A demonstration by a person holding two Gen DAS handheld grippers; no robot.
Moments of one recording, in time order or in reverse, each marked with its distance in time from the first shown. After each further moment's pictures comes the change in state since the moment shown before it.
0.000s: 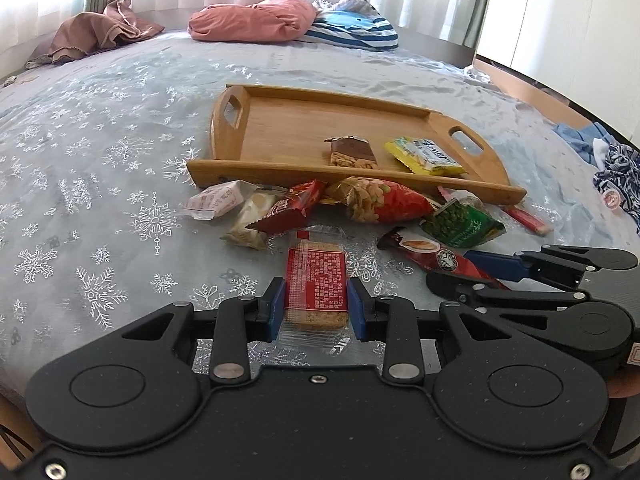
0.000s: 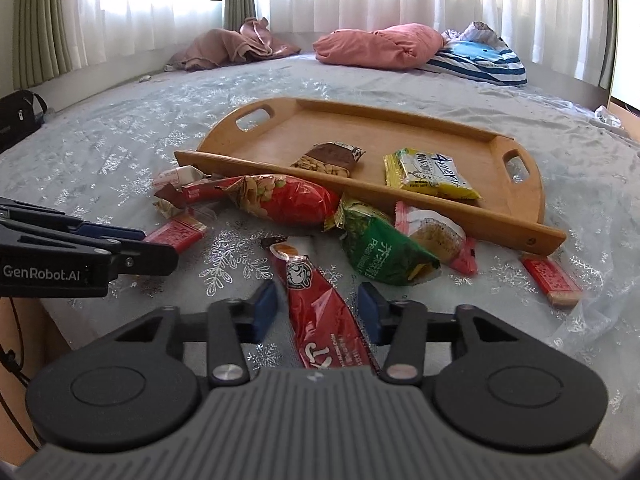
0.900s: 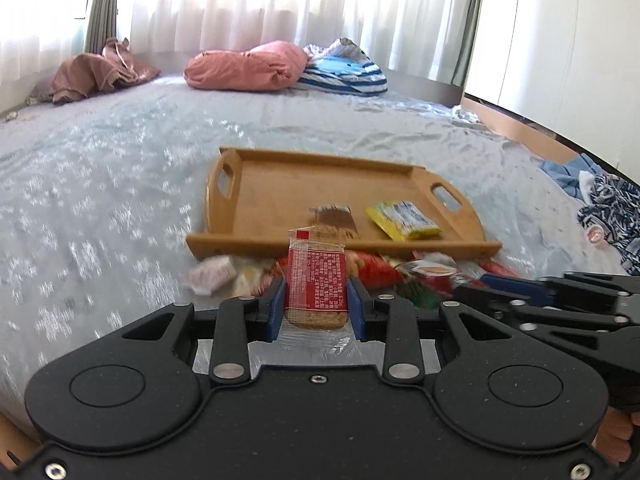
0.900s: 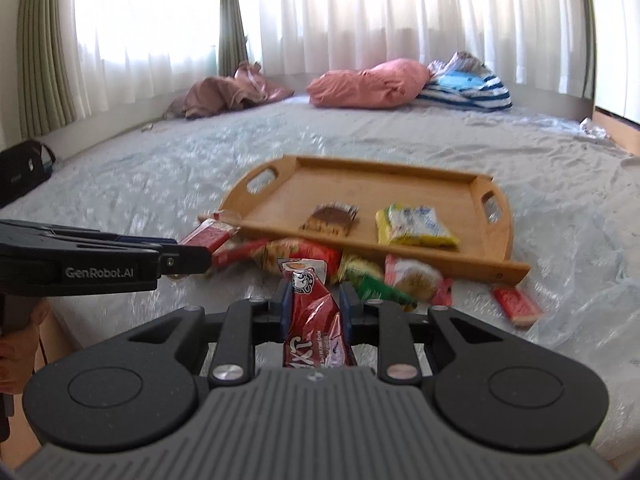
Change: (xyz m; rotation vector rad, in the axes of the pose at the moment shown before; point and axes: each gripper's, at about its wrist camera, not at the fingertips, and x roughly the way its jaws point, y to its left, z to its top) left arm -0.039 -0.012 0.034 0.018 -0.140 -0.009; right arm -0.063 0.001 0.023 0.066 -0.130 0.004
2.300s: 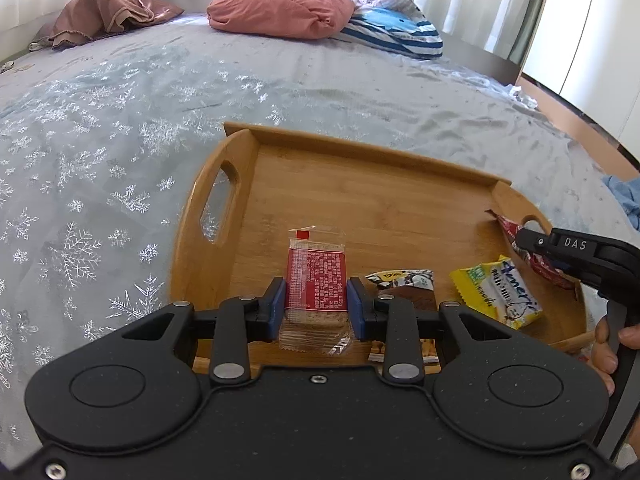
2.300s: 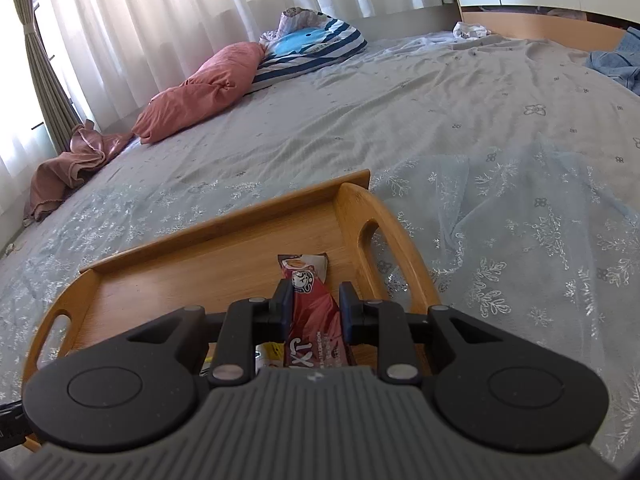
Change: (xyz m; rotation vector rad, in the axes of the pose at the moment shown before) left arm 0.189 0.037 0.076 -0.116 0.183 0.070; right arm 0.190 -0.159 0.064 0.451 0.042 -0.276
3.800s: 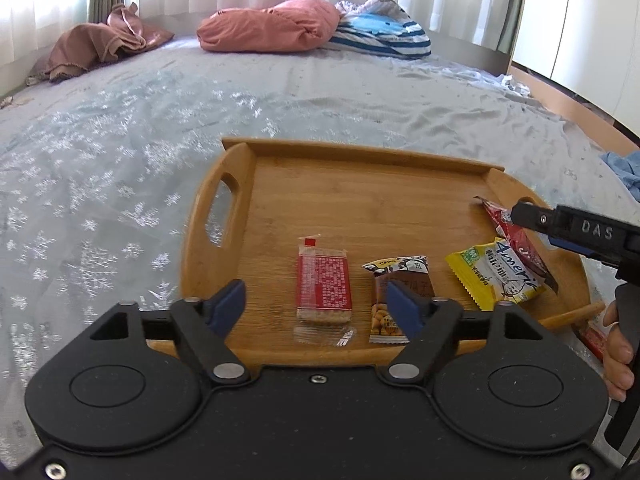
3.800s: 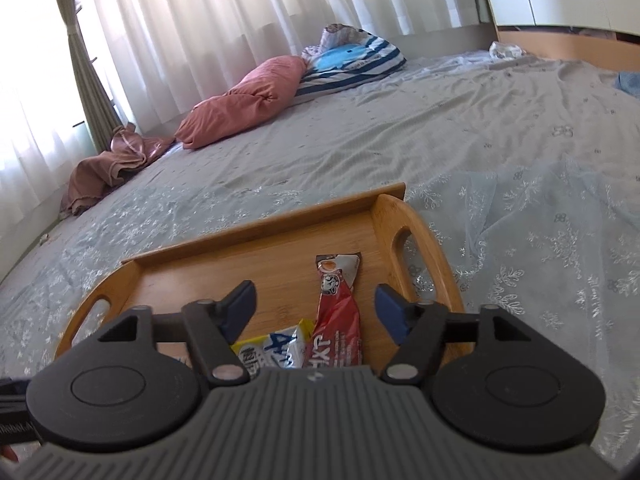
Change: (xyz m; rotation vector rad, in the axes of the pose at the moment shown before) left arm -0.025 -0.009 -0.011 0.091 -0.048 0.026; right arm -0.033 0.003 -0.010 -0.067 -0.048 0.120
